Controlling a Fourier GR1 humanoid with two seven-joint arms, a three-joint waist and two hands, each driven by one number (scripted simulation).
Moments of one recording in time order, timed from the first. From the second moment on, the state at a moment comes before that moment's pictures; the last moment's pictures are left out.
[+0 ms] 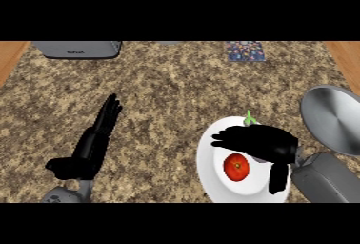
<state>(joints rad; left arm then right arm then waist) -0.09 0.28 -0.34 -1.53 0.25 0.23 -0.16 -0.38 -0.53 0.54 -1.49 0.65 0.56 -0.35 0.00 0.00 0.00</state>
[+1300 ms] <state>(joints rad) -0.05 0.15 -0.25 -1.56 0.11 0.14 -0.12 -0.38 -0.29 0.48 -1.18 1.02 0.45 -0.49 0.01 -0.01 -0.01</state>
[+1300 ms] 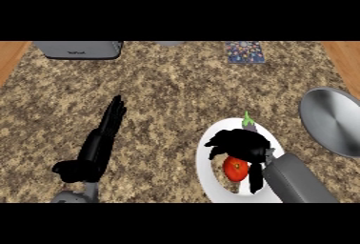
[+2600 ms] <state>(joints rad) -0.01 0.15 -0.17 -1.57 0.10 0.12 -0.11 -0.18 -0.16 0.11 -1.44 1.08 0.12 -0.01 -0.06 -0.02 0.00</state>
